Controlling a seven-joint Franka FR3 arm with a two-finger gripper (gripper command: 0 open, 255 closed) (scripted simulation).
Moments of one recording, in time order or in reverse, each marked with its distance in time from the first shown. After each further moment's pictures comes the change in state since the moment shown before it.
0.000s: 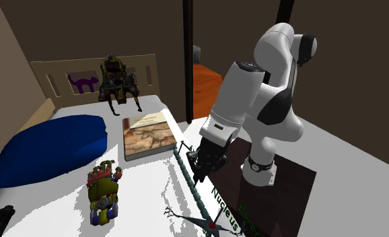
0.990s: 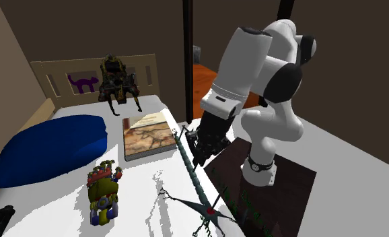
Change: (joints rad) arm 0.021 -0.025 0.025 0.158 0.047 -0.179 -0.041
